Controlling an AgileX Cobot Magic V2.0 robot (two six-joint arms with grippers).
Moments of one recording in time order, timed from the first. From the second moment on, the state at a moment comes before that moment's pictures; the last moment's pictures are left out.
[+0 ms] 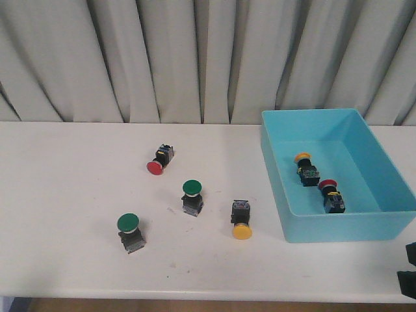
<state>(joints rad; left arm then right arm) -0.06 -0.01 0.03 0.02 0.08 -0.01 0.08 0.74 -0.69 0.11 0.94 -0.17</state>
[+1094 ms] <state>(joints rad) -0.06 -0.01 0.03 0.02 0.08 0.00 0.08 0.74 -0.69 0.11 0.94 -0.17</state>
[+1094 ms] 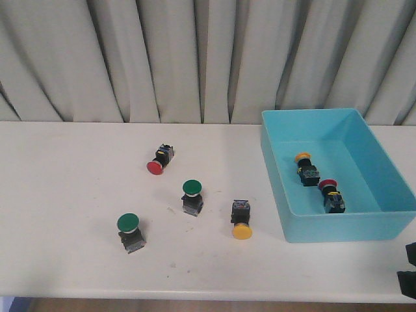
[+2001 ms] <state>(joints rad) -0.06 -0.01 0.03 -0.04 0.05 0.03 0.08 0.74 -0.69 0.11 0.94 -0.17</state>
